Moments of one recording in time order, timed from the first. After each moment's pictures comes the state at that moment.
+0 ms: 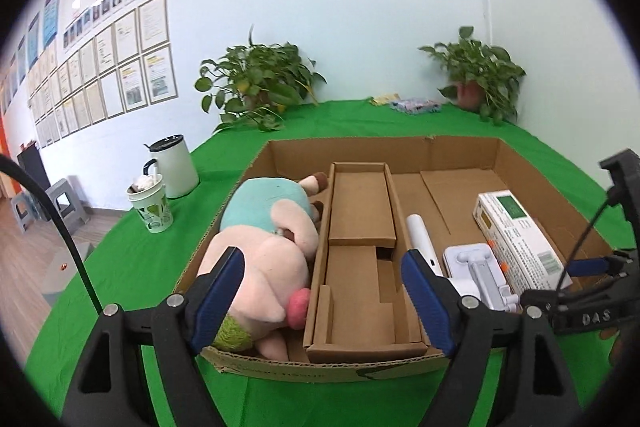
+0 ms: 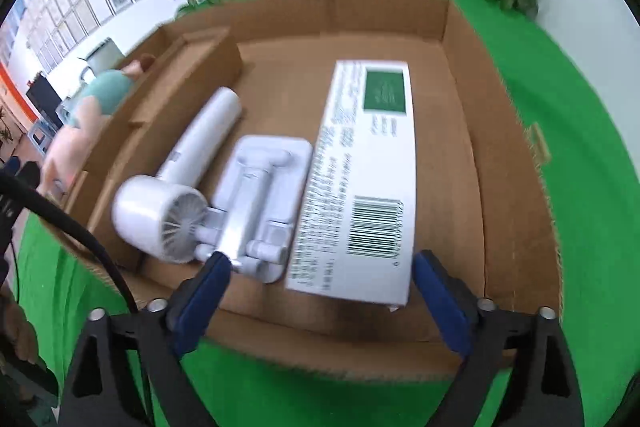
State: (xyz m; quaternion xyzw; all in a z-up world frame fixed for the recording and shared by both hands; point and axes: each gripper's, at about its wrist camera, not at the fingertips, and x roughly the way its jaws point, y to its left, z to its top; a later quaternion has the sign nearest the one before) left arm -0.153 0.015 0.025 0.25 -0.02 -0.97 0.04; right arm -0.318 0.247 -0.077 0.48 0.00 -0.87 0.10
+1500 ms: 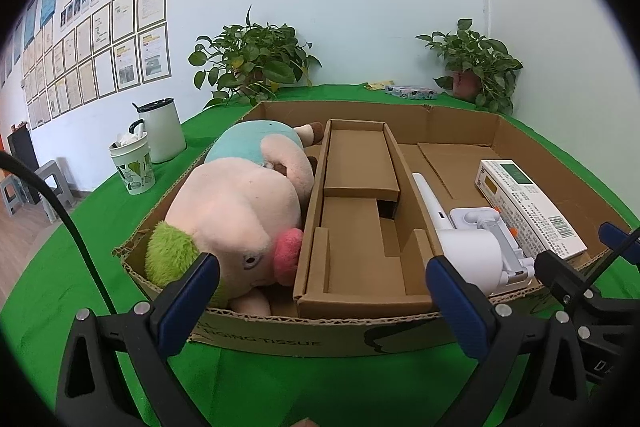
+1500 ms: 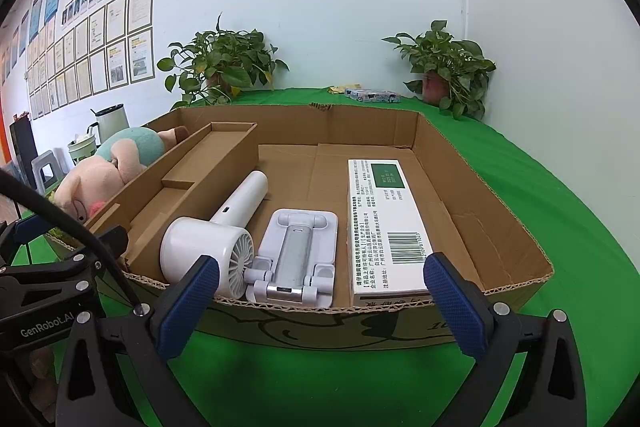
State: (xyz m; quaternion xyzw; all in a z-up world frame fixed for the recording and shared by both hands) left arm -0.138 0.003 -0.022 0.27 0.00 -0.96 0.02; right arm -0.247 0.177 -0.078 0.27 0.03 -0.96 0.02
